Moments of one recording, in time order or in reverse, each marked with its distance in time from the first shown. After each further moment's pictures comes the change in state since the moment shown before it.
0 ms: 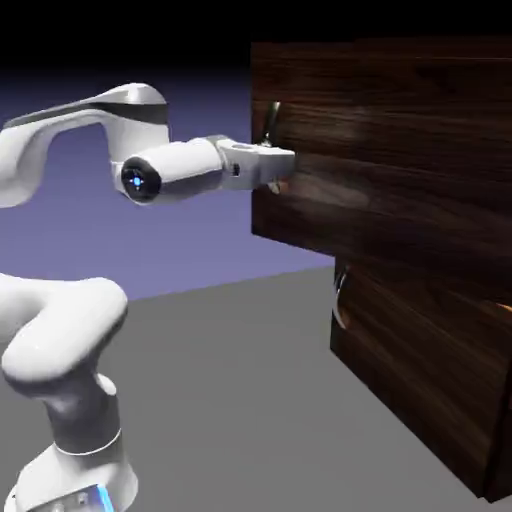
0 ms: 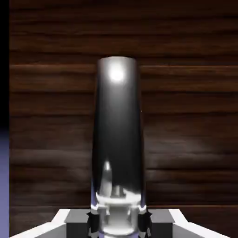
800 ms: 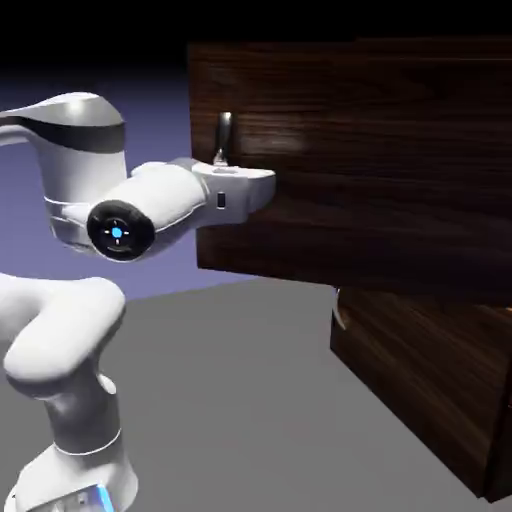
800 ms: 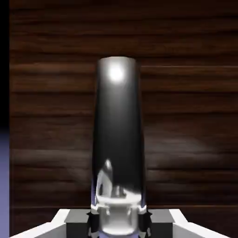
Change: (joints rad) arm 0.037 0.129 -0.870 0.047 -0.798 -0.600 -0.094
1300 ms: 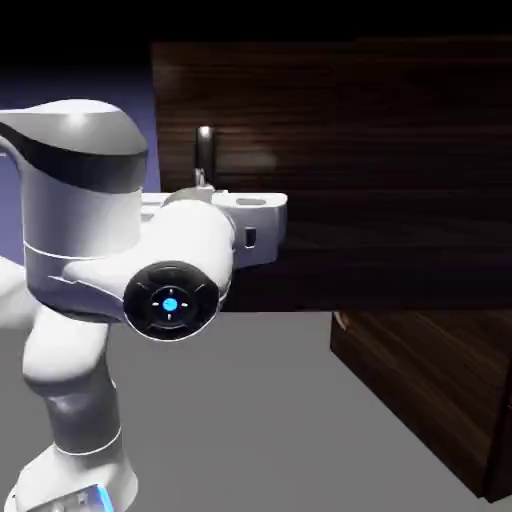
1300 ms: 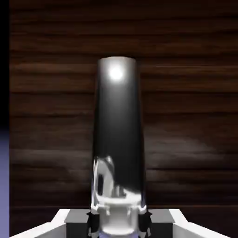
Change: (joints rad) arm 0.377 0.358 -0.541 0.462 -0.359 -0.440 -0.118
